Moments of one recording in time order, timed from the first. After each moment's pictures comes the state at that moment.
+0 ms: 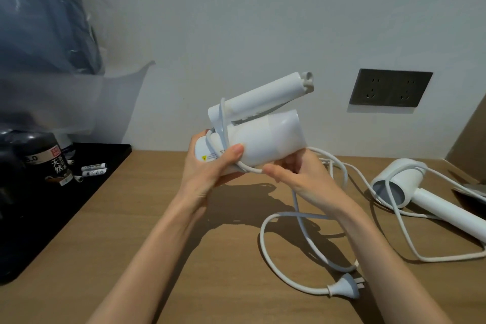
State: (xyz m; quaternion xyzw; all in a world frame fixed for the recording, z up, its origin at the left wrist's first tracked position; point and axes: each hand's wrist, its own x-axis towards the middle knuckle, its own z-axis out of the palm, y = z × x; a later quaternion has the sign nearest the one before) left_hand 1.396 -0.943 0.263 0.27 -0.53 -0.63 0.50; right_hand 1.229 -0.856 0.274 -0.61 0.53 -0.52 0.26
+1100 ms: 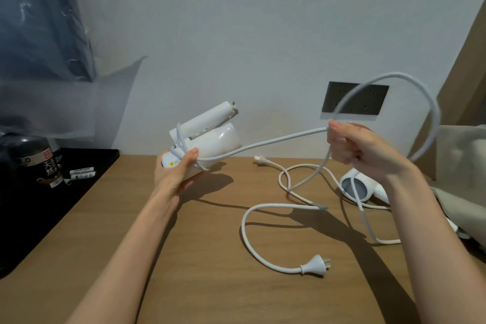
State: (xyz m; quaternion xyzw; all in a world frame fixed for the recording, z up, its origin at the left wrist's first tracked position) left_hand 1.410 -0.984 0.234 0.38 -0.37 -0.65 0.55; right_hand 1.144 -0.796 0.336 -0.56 0.51 -0.53 0.38
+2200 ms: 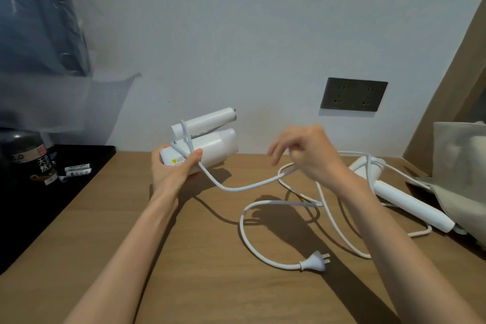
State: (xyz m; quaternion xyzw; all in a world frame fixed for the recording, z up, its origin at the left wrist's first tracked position) left_hand 1.406 -0.967 0.238 0.41 -0.46 -0.53 0.58; right_hand 1.211 -0.830 0.318 -0.68 0.62 -0.39 -0.03
